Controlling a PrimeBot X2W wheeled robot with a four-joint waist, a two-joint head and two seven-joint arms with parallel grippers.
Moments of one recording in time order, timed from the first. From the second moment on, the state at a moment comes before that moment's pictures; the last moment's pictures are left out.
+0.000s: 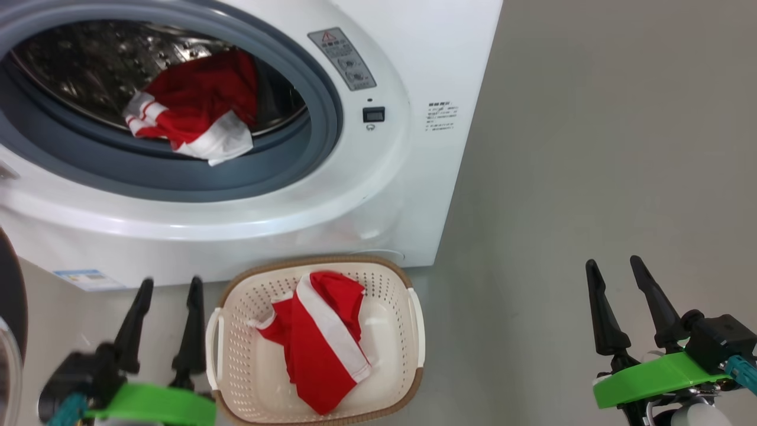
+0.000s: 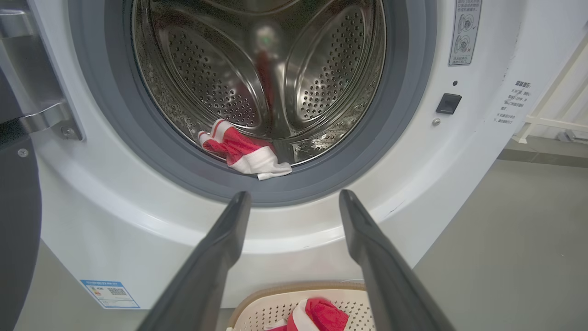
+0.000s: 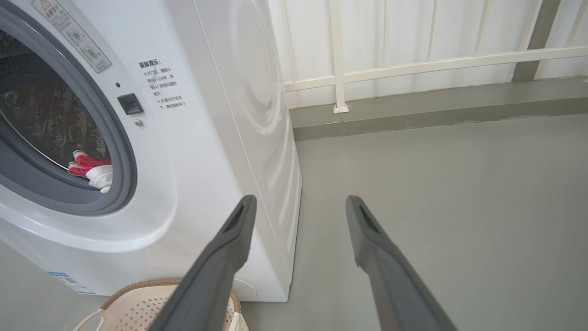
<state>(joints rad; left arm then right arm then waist) -0.14 0.07 0.06 0.23 -0.26 -0.13 -0.26 -0.04 -0.05 -0.05 0.19 0.32 0.13 -0.26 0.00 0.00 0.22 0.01</state>
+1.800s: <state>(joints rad) -1.20 0.26 -0.11 1.26 -0.38 -0.13 -0.26 -0.26 -0.05 0.01 0.15 0.36 0.13 -0.26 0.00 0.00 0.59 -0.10</state>
